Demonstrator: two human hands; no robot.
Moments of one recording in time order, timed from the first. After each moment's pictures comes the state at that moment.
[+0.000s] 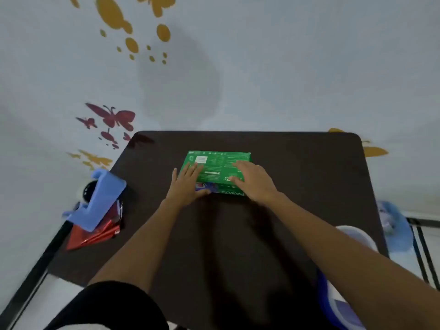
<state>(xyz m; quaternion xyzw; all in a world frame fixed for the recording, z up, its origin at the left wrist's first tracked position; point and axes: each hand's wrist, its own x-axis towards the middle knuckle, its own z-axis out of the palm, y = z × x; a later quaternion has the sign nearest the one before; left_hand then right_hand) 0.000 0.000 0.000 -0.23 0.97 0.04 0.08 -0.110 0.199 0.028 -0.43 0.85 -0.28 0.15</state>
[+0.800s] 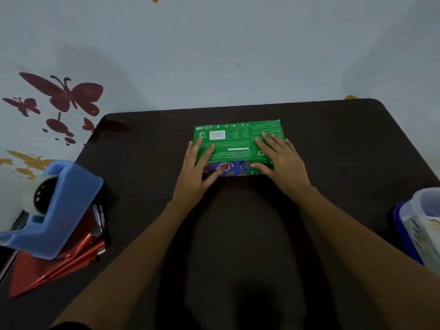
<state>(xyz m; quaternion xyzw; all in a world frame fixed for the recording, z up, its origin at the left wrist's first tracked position) 0.010 -0.081 -0.099 -0.03 0.94 0.24 -0.23 -0.094 0.136 -0.082 -0.34 0.92 -0.17 -0.09</state>
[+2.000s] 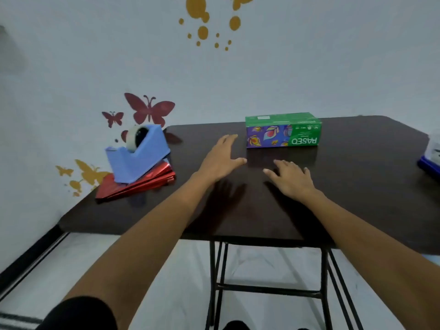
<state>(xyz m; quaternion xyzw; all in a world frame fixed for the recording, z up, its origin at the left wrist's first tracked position) 0.154 -0.085 -0.088 -0.06 0.96 0.21 -0.20 0.103 0.100 -0.122 -0.22 0.96 -0.19 -0.01</state>
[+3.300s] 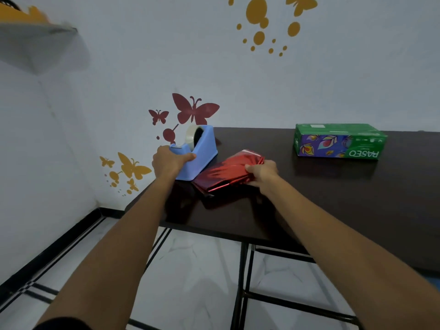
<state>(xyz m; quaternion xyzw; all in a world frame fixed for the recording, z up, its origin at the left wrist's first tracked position) 0.280 -0.265 -0.070 -0.41 0.78 0.33 -0.33 0.175 -0.091 -0.093 -0.03 0.67 -0.72 0.19</state>
